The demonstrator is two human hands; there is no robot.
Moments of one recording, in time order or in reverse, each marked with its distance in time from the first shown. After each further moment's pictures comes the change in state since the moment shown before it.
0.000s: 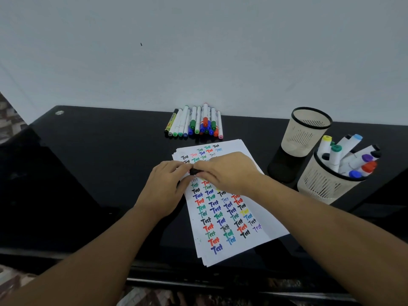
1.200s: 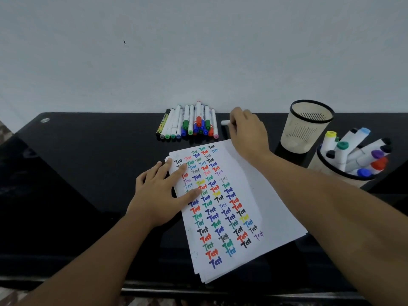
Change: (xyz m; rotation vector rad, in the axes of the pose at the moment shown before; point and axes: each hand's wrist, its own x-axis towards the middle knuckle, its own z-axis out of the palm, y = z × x) left_hand 0.010 0.006 -0.003 0.153 -0.382 -0.278; right_hand 0.038 0.095 0.024 0.160 0.621 0.505
